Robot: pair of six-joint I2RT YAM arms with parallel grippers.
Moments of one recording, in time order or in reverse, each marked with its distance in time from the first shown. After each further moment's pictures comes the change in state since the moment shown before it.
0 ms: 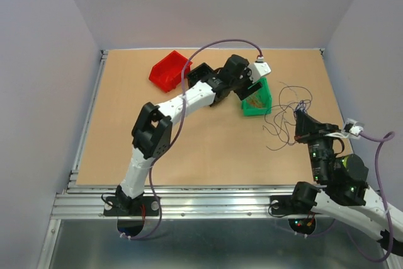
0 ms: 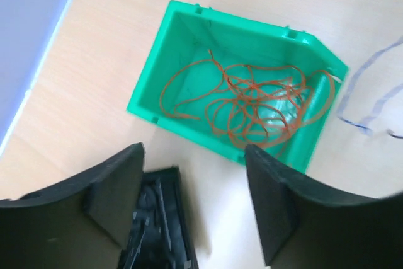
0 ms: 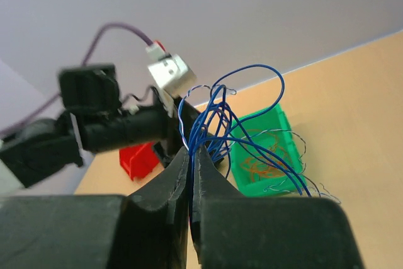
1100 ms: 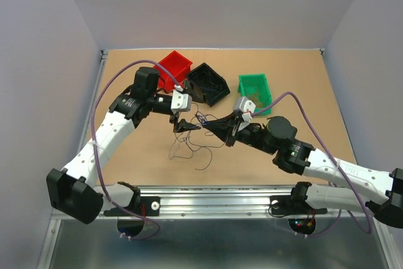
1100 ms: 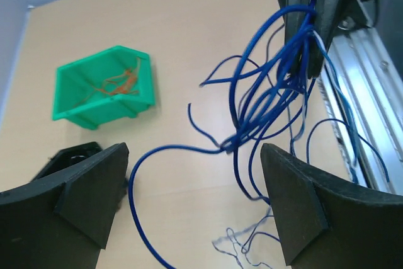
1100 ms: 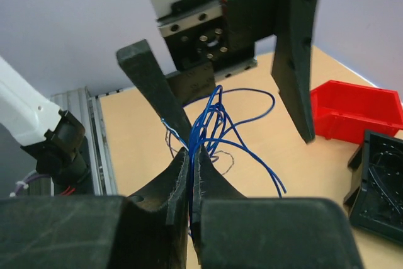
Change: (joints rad) left arm 0.383 -0.984 -0.796 -0.232 1.030 0.429; right arm 0.000 0.787 0.242 0.237 -1.093 -0.176
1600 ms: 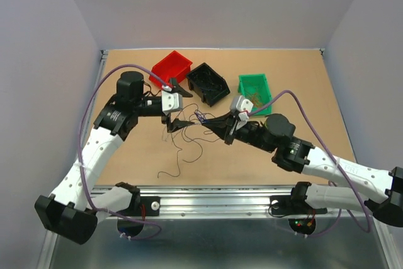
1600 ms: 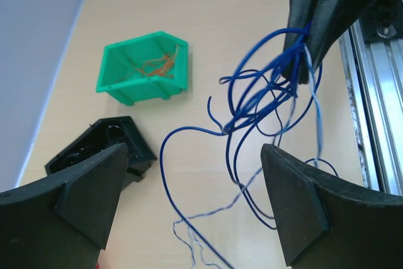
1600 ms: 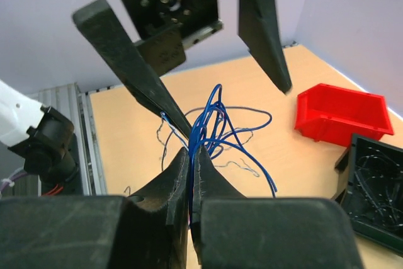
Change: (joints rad) left arm 0.045 -0.112 -0.032 0.026 -0.095 -0.101; right arm 0.000 0.055 0.043 -0.024 -0.007 -0.057
